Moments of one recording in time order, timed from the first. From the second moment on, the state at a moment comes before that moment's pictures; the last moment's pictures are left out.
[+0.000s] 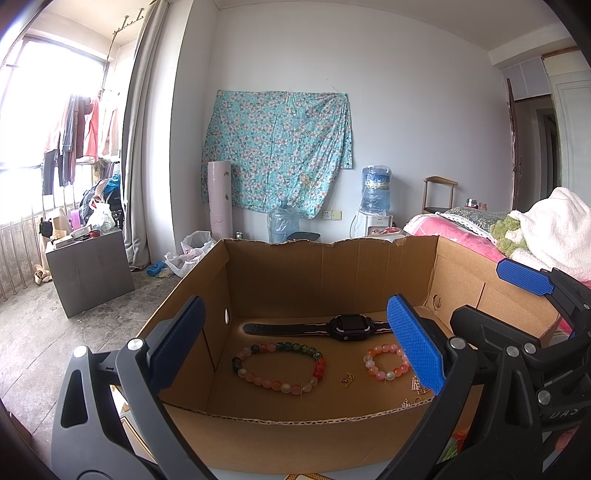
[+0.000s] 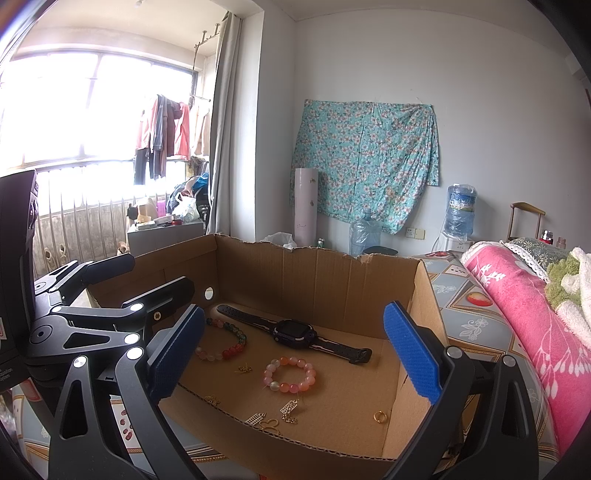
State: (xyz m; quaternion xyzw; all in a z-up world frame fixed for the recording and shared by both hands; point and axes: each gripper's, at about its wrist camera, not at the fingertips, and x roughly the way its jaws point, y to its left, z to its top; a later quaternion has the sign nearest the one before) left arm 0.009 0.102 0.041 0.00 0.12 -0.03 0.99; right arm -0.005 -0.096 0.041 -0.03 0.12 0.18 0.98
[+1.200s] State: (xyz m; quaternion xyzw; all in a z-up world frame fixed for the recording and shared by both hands) left arm 0.009 0.102 0.041 0.00 0.12 -0.03 0.99; right arm -0.006 -0.096 0.041 -0.03 0.12 0.18 0.98
